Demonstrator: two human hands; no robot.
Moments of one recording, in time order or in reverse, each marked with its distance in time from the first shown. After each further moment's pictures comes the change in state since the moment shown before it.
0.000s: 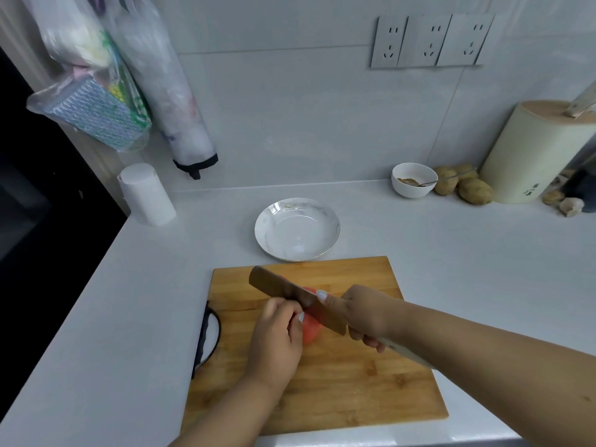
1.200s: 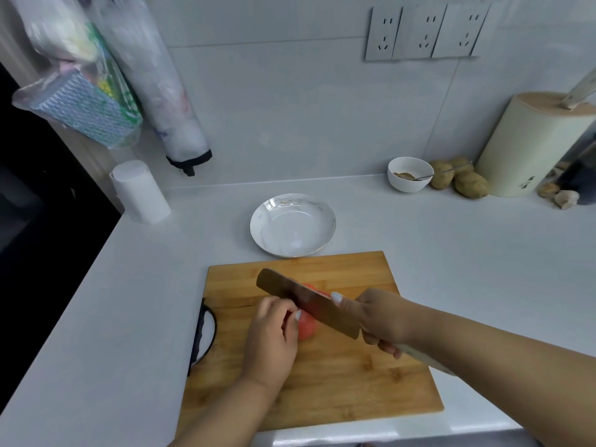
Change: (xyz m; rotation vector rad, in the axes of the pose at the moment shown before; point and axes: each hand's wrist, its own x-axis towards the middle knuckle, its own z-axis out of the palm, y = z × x) left_hand -0.004 0.000 -0.001 -0.008 -0.009 -0.028; right_hand -0.014 0.024 -0.006 0.051 -0.023 0.016
